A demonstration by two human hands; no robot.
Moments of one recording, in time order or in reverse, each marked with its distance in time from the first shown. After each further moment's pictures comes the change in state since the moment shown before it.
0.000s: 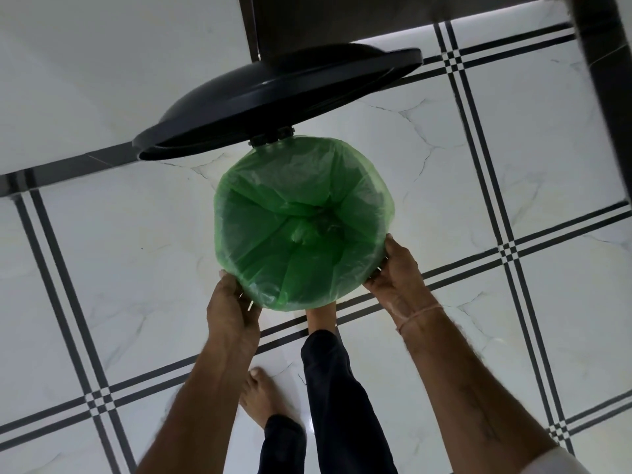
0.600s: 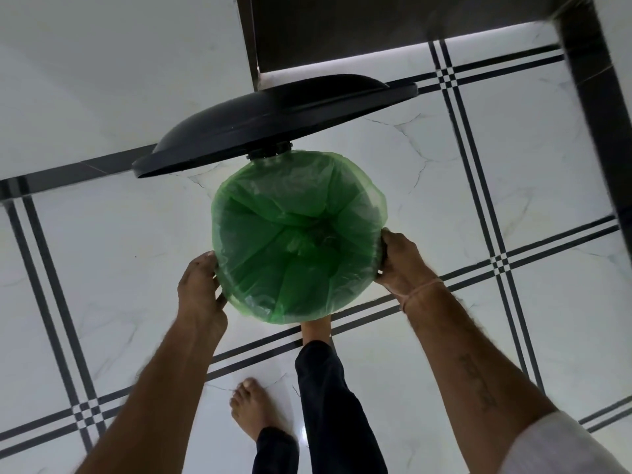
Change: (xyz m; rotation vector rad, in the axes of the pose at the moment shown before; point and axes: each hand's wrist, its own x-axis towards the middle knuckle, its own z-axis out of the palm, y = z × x) left_hand 0.025 0.049 0.013 0.246 0.016 0.115; right_hand -0.011 -0.049 0.038 -0.291 0.149 -0.033
